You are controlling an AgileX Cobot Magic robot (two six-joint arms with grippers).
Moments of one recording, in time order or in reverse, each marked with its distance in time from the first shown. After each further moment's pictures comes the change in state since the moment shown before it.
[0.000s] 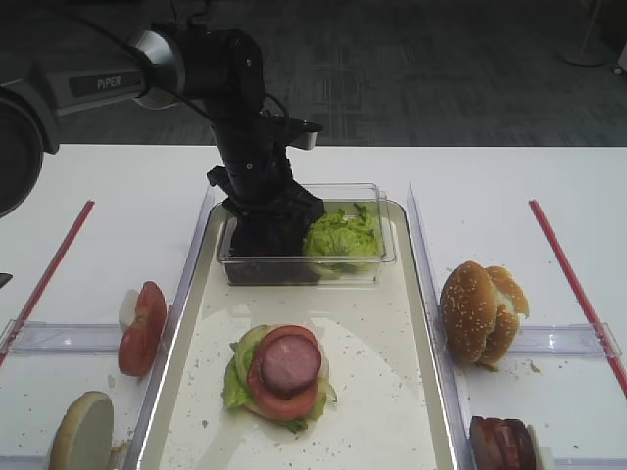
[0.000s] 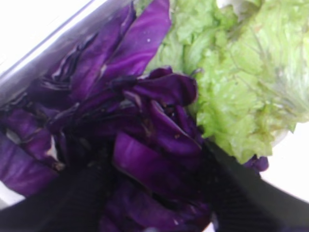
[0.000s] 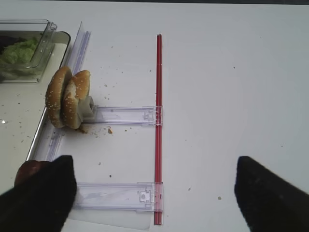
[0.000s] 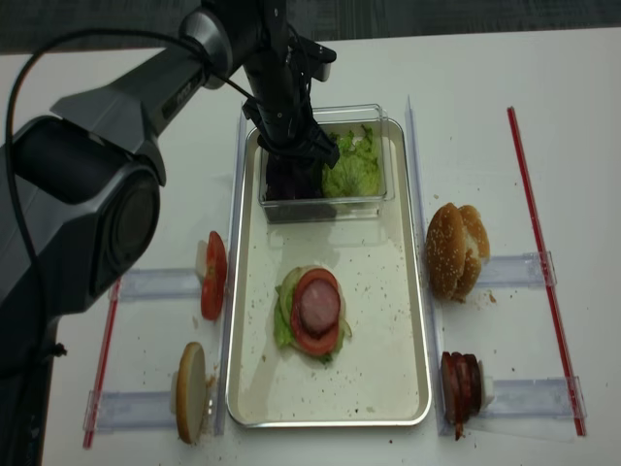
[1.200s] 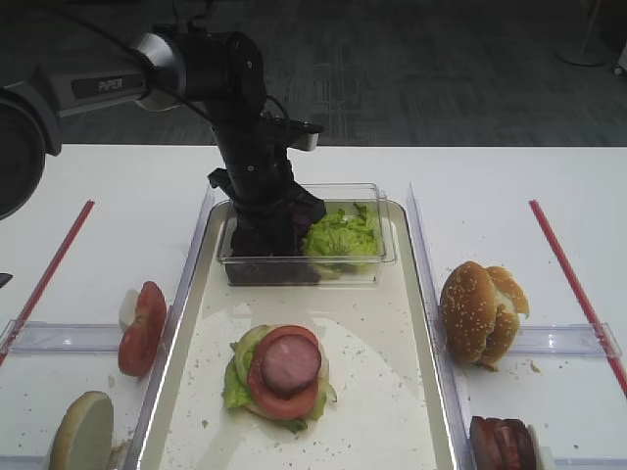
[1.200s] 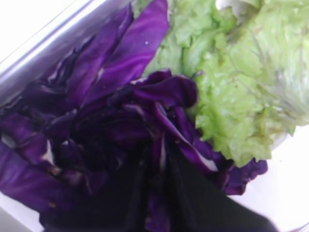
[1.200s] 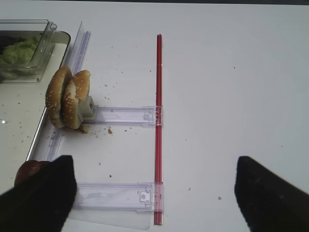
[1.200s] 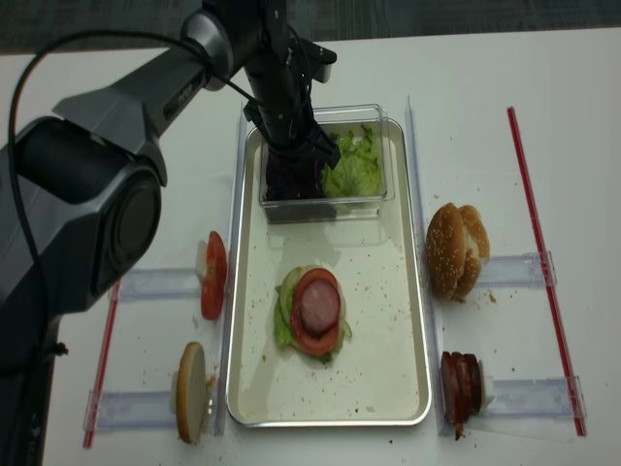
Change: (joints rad) left arm 0.000 0.007 -0.002 -0.009 -0.004 0.000; right arm 0.000 0.000 0.000 0.000 0.000 0.000
